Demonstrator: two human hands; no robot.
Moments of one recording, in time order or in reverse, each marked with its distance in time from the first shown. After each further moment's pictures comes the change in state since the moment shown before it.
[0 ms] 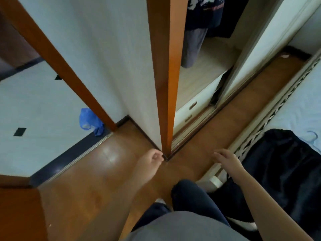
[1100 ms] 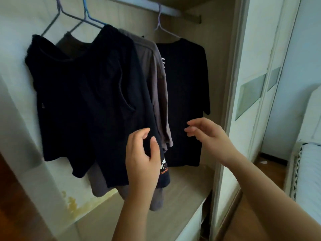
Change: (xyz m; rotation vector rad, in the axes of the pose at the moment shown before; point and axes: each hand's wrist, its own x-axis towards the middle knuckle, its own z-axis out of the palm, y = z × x) left_hand 0.208 0.449 -0.087 -0.169 1.118 1.040; right_hand 0.118 -0.416 -0.283 0.082 0.222 -1.139
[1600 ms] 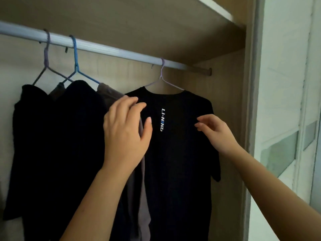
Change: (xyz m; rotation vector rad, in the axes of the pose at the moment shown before) left_hand 0.192 0.026 0.108 0.585 0.186 0.470; right_hand 0.245 0.043 -0.094 -0.040 0.103 -0.252
